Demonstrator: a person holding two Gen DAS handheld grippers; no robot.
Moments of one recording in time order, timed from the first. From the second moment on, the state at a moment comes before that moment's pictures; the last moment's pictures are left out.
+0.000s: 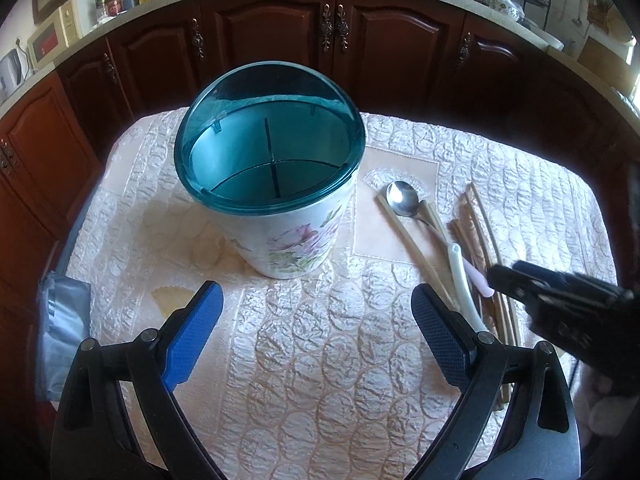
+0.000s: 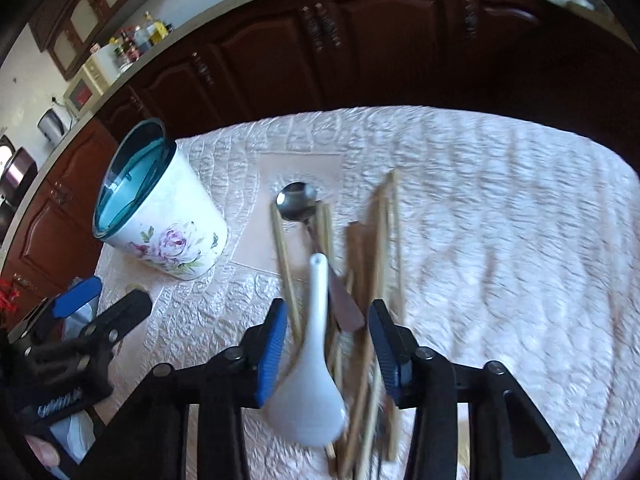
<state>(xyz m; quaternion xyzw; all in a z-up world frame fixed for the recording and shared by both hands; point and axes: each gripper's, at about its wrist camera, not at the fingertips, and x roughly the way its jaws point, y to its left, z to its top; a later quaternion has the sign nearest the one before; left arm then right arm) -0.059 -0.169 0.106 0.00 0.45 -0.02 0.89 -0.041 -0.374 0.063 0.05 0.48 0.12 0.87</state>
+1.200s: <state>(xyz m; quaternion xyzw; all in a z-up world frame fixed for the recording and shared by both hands) -0.057 -0.170 0.093 0.01 0.46 -0.02 0.89 0.016 -0.327 0.020 0.00 0.53 0.16 0.83</state>
